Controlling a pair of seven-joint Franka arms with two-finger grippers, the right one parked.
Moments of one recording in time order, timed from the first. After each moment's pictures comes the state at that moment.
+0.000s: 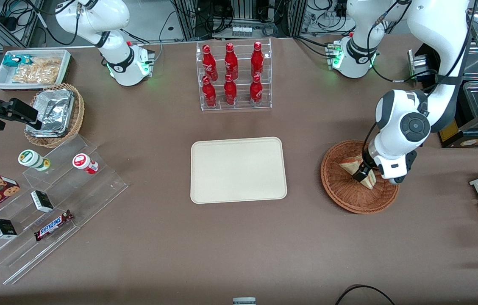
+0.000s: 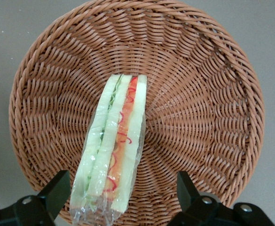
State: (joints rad) arm -0.09 0.23 -0.09 -2.18 0.03 2.35 -1.15
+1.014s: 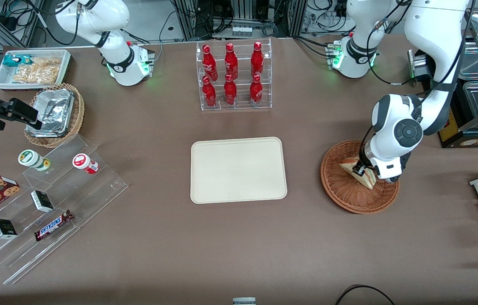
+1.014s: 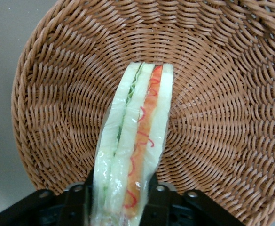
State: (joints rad) arm -0.09 0.27 -0.08 -2.20 0.03 2.35 -1.19
